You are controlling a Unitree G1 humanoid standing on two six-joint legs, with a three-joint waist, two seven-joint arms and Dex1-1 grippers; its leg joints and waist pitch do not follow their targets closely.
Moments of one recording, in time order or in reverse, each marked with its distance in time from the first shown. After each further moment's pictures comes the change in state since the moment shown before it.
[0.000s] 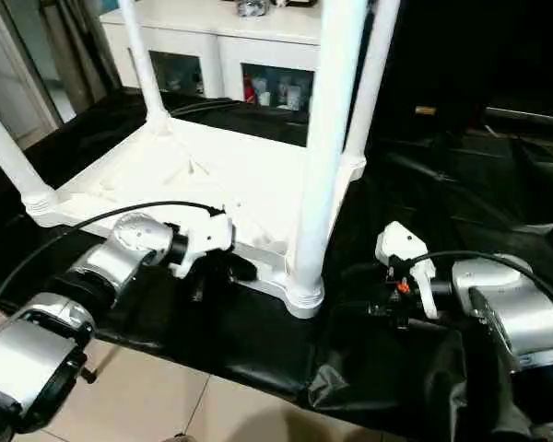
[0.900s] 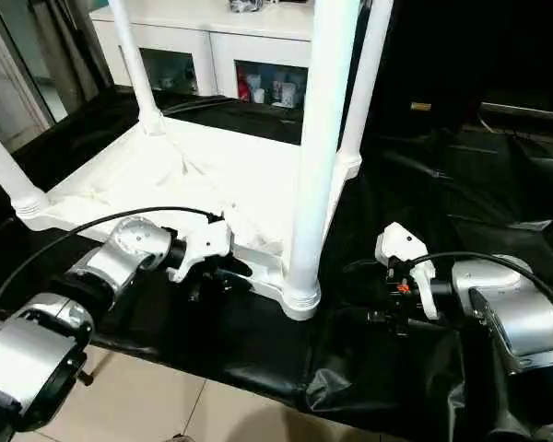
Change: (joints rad) left arm -0.026 -0.006 0.009 0.055 0.052 0.062 0.027; right arm 0.008 0.000 0.001 -0.003 0.000 -0.015 -0.004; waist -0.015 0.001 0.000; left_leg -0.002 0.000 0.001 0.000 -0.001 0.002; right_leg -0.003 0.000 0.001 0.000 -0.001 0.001
